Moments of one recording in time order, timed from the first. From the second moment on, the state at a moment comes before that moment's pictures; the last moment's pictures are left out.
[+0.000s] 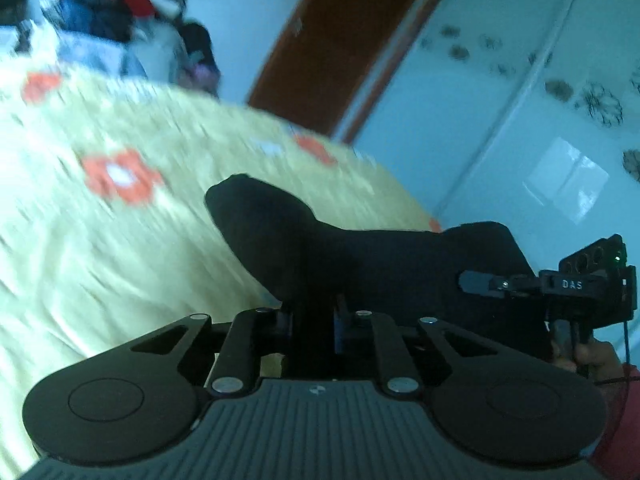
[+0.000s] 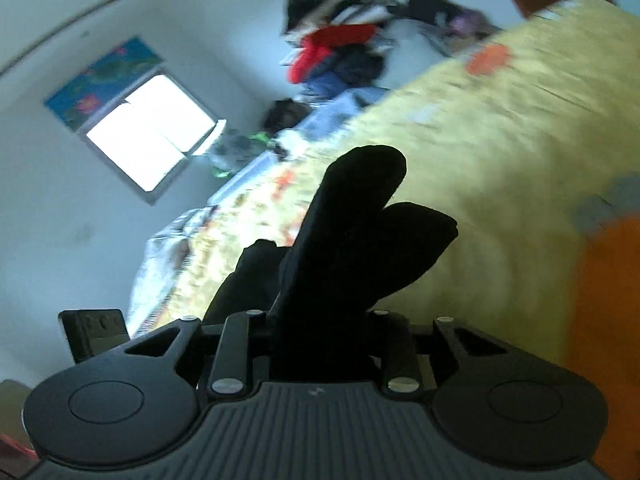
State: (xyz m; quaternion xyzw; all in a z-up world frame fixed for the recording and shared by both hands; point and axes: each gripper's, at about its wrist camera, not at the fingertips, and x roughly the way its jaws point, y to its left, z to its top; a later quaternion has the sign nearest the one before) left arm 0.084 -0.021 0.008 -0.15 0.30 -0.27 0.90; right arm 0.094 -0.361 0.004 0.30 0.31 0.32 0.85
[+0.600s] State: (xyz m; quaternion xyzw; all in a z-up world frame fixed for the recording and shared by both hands) left arm 0.150 0.075 0.014 -0.03 0.32 -0.02 0.95; right arm 0.196 -0.257 -0.007 0.16 0.29 0.15 0.93
